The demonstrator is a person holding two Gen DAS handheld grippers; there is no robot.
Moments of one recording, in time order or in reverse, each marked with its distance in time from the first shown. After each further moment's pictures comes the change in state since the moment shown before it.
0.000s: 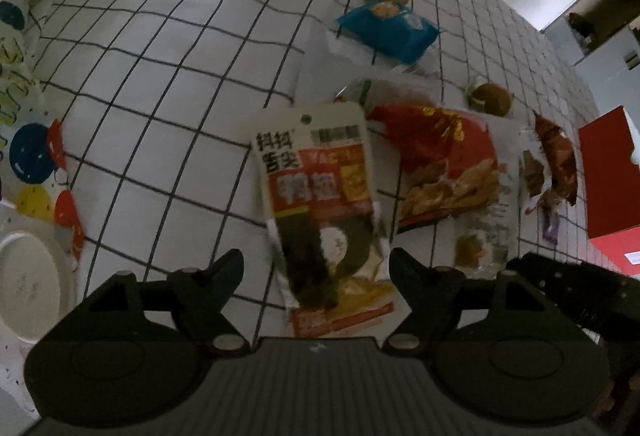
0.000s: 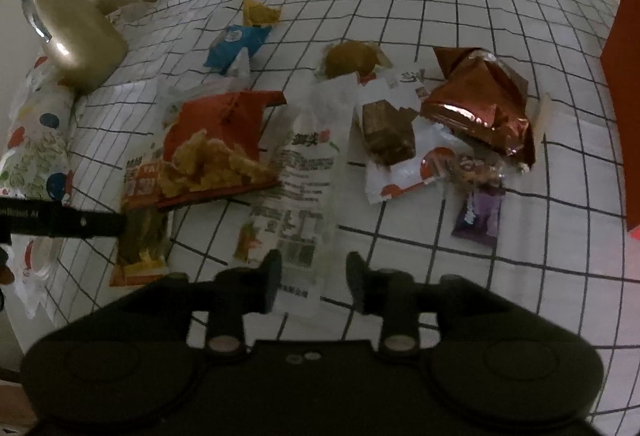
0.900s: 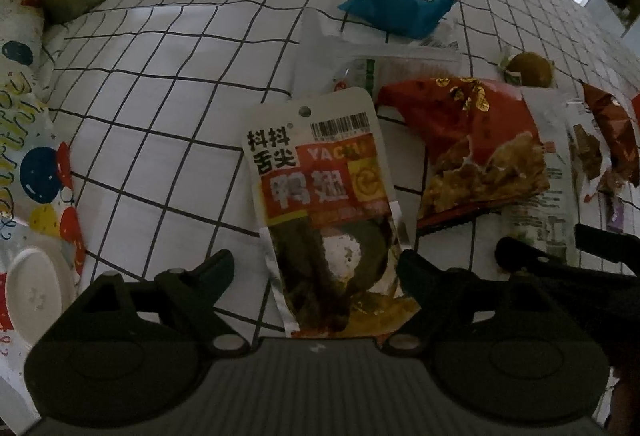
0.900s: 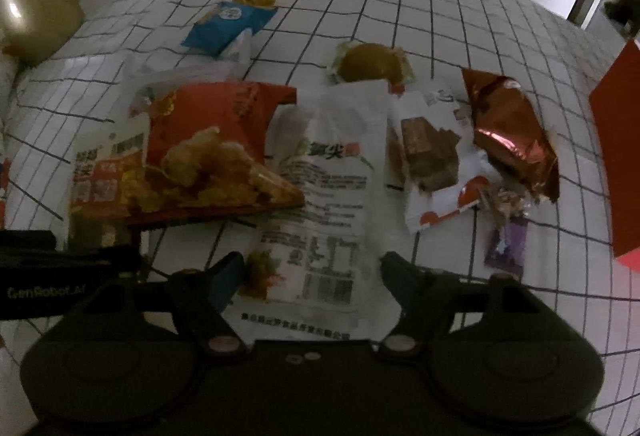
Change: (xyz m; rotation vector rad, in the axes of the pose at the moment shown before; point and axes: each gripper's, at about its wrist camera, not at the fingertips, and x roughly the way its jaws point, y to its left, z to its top) left arm 0.031 -0.039 -0.009 0.070 -0.053 0.222; right arm 0.042 0.058 0.013 -0.057 0.004 -0.260
